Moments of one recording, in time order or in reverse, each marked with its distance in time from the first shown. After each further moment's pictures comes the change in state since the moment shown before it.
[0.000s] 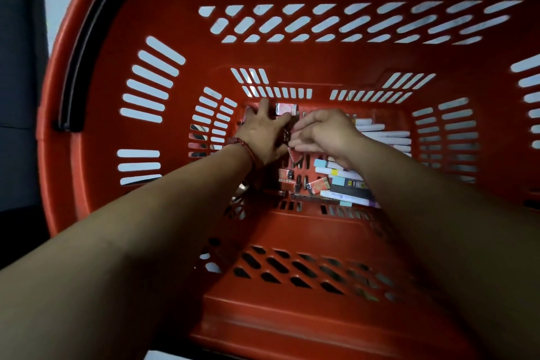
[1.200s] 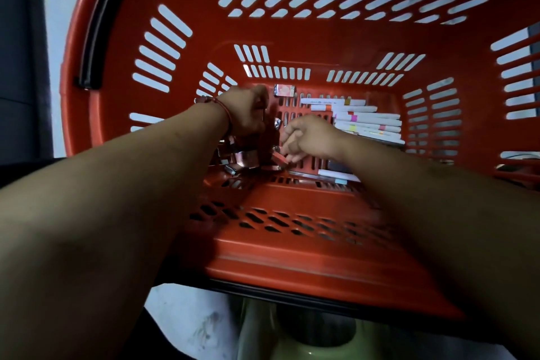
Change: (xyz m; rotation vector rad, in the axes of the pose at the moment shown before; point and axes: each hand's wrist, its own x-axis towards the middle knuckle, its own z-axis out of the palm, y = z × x) left_hand -0.034 -0.024 -0.040 -0.328 -0.093 -0.071; right_hand -0.011 0.035 0.012 -0.471 -0.262 -0.092
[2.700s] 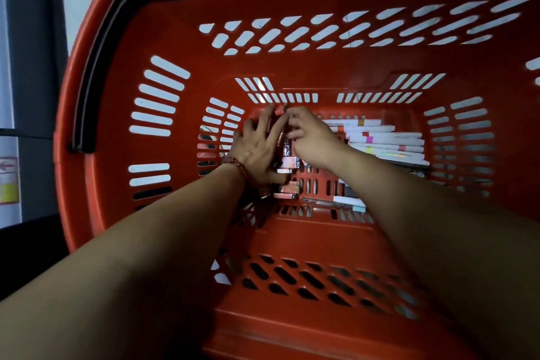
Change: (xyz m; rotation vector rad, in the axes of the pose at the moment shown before) left_hand 0.015 -0.007 0.057 0.517 0.176 0.071; right_hand 0.039 -0.022 -0.003 0.213 0.183 -0.091
